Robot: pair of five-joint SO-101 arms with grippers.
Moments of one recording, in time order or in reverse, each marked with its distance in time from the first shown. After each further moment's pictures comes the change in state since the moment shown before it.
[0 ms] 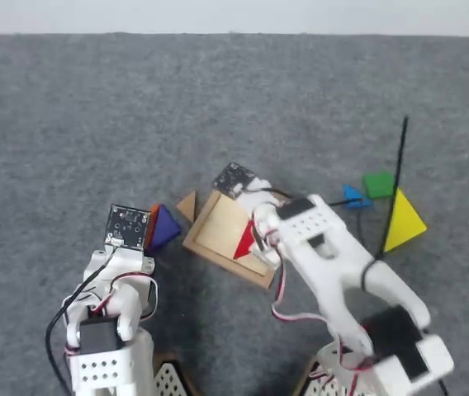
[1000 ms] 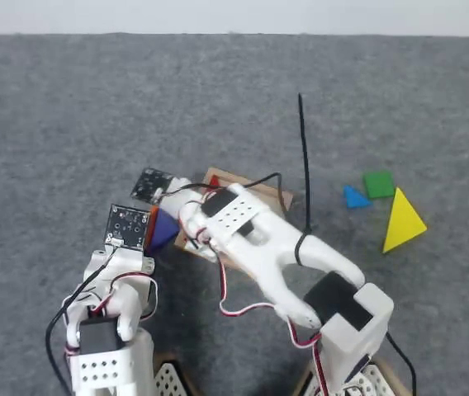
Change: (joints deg) left arm 0.0 0.0 0.0 0.0 0.0; right arm -16.9 17.4 -22.9 0.2 0.2
